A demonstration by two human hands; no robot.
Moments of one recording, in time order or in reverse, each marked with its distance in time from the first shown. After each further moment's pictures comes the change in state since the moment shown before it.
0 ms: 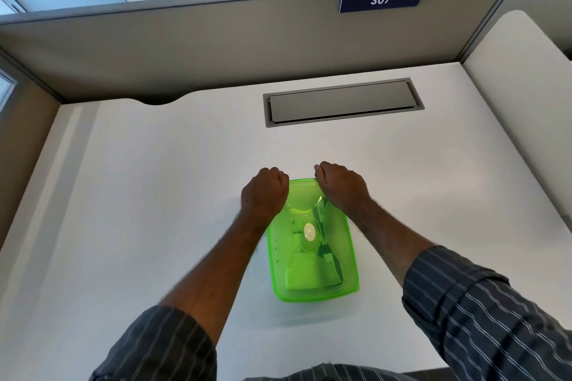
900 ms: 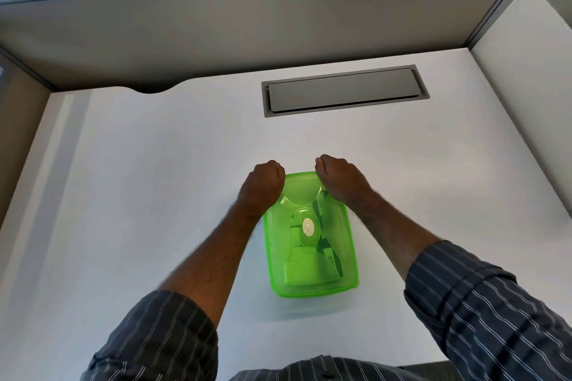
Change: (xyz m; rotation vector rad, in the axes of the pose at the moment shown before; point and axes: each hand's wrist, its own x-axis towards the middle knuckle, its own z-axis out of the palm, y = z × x) left_hand 0.019 -0.014 0.016 -0.109 -0.095 0.000; right_hand 0.009 0.004 0.003 0.112 -0.128 0.038
